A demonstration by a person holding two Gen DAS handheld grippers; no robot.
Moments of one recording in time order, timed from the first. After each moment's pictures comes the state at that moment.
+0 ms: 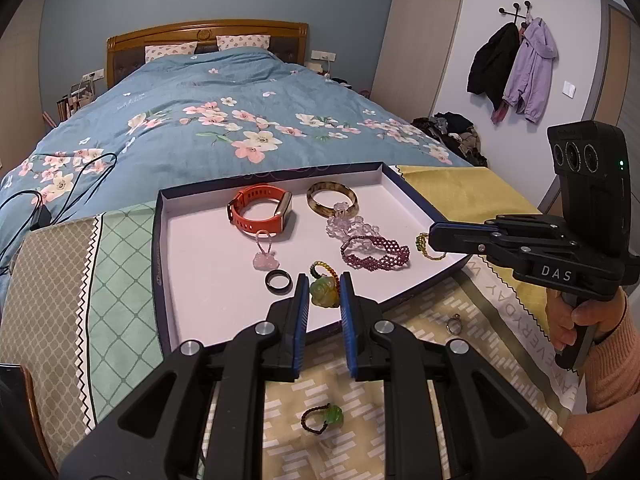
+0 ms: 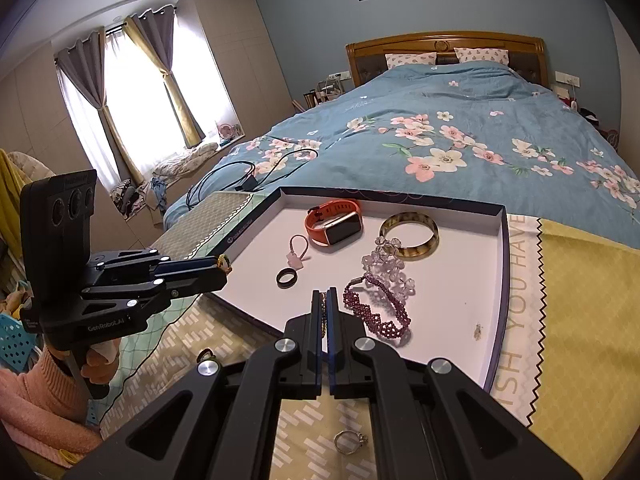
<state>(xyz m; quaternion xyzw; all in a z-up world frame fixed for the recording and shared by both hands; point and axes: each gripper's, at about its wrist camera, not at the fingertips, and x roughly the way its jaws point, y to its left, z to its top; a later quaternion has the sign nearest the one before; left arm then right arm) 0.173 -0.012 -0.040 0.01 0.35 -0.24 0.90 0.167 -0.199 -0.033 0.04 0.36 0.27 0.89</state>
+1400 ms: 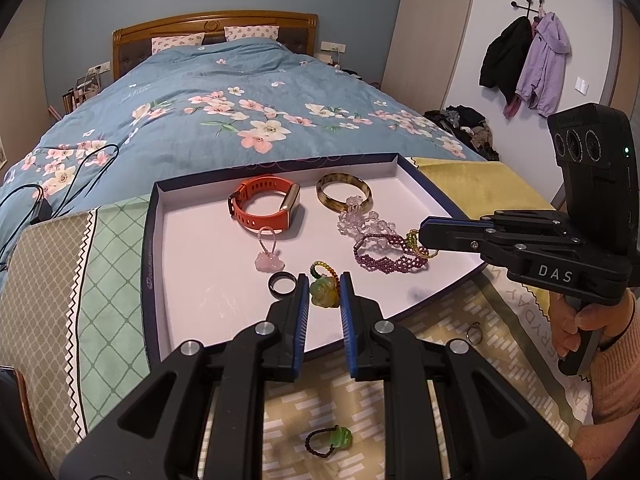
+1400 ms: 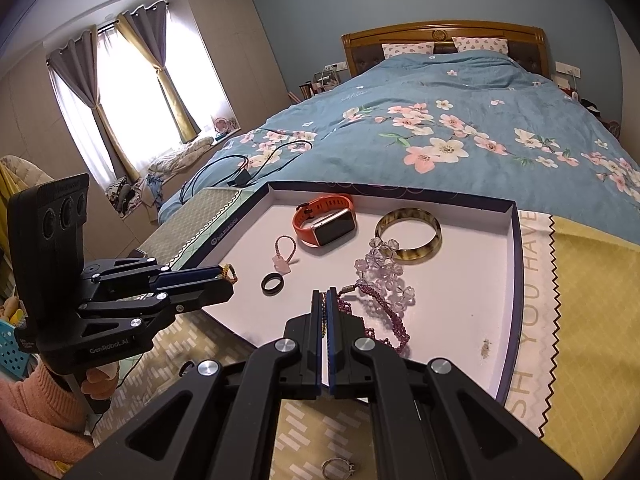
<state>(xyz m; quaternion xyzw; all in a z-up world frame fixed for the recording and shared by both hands) 0.193 -0.021 -0.057 0.01 0.37 -0.22 0.90 0.194 -0.195 -0.047 0.05 0.37 0.27 0.89</state>
